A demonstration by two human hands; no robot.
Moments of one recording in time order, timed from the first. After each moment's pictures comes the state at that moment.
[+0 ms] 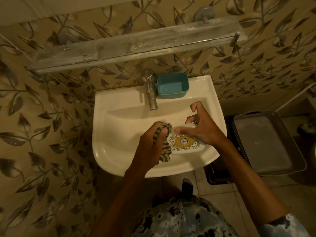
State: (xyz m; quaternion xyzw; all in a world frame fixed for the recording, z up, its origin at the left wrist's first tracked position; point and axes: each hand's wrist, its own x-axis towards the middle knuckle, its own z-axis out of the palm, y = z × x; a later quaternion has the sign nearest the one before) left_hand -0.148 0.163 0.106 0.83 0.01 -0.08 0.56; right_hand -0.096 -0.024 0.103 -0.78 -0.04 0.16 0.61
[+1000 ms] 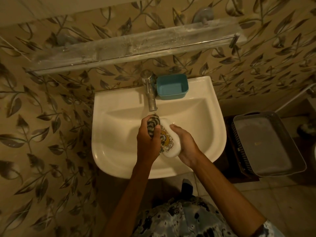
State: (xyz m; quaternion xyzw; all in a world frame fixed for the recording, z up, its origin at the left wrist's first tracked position) left_hand -0.130 0.154 0.079 0.83 0.14 0.04 0.54; right_hand -0.126 0.036 0.073 -0.45 0.20 0.29 0.82
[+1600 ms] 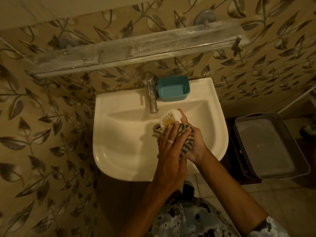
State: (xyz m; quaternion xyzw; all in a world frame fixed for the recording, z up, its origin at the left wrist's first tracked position) left_hand -0.176 0.113 0.084 0.90 -0.10 0.05 0.42; right_hand -0.101 0.025 0.061 -0.24 0.19 0.26 0.91
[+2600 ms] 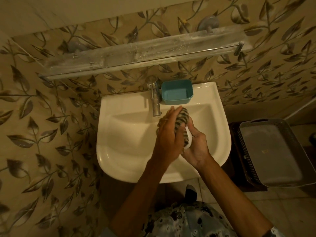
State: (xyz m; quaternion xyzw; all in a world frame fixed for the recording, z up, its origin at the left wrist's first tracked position) left_hand -0.113 0.115 0.095 0.88 -0.04 0.01 0.47; right_hand -0.111 0.020 0.074 -0.21 0.15 0.23 0.94
